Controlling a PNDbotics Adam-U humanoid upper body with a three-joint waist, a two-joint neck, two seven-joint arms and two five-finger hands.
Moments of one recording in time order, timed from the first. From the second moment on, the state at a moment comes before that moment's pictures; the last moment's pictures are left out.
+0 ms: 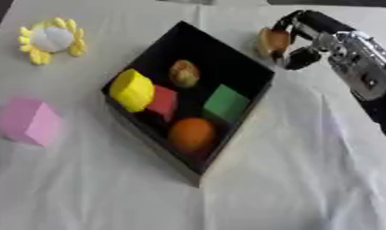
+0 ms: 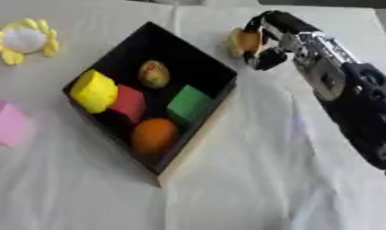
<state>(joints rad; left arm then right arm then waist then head) -0.34 0.64 0.06 -1.99 0.11 0.07 0.59 -1.00 -0.68 0.35 -1.11 0.62 0.06 0.21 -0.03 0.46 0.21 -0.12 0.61</state>
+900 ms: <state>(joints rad) -0.33 0.64 0.06 -1.99 0.11 0.08 0.59 -0.98 -0.84 0.34 -1.65 0.33 0.23 0.36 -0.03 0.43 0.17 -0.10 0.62</state>
